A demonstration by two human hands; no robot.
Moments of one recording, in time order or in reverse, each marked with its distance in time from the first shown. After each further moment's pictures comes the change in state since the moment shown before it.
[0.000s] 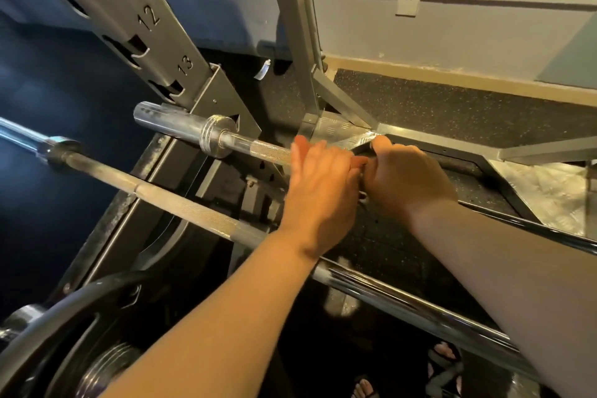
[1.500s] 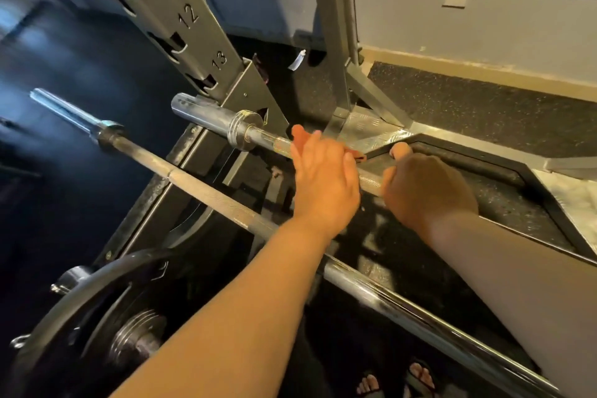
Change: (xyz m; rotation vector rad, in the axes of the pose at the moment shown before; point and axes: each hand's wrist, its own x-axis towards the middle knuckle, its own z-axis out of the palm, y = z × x) left_hand 0.007 -0.003 0.003 -0.230 0.141 -0.340; right_hand 0.003 0.000 -0.010 0.025 -0.169 0.053
